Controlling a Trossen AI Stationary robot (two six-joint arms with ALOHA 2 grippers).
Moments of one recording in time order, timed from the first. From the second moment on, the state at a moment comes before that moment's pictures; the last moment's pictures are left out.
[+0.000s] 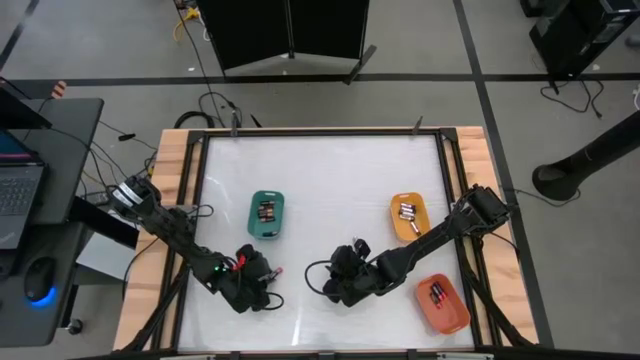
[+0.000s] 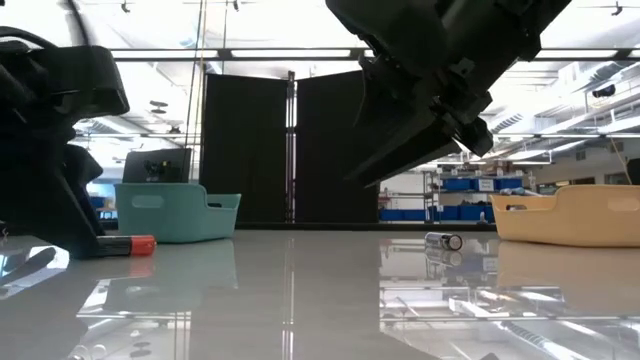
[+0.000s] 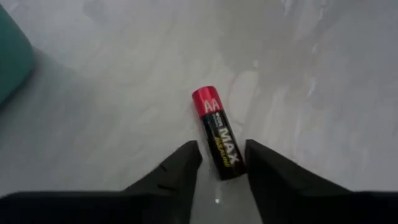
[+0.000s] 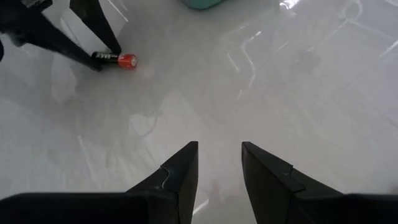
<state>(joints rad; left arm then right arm) -0.72 1.64 0.66 -0.12 -0.56 -1.05 0.49 1.95 1.24 -0.33 0.61 1.05</state>
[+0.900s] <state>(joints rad) -0.86 1.40 0.65 0.26 -0.90 -0.56 0.56 1.93 1.17 0.20 0.82 0.61</state>
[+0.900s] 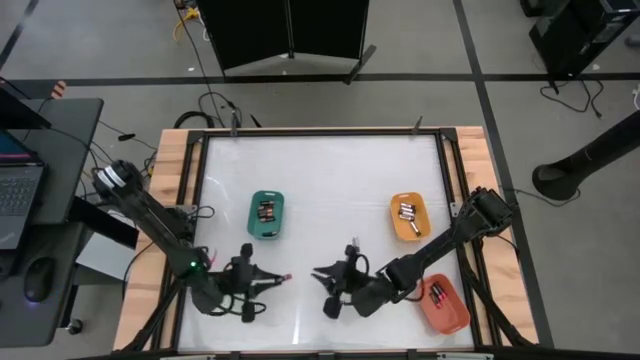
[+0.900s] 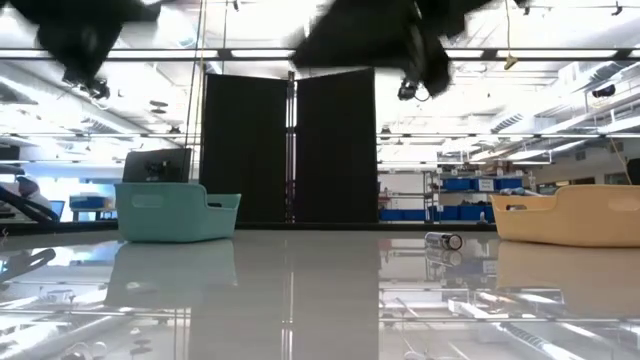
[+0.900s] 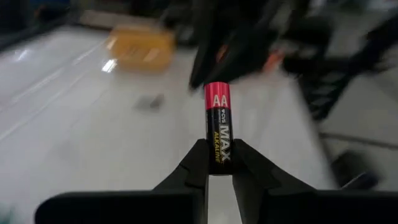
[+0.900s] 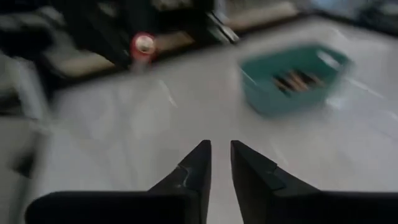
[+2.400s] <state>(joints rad) -0.66 1.32 0.65 0.78 -0.48 -0.16 0.55 1.93 1.21 1.02 0.57 -0.10</state>
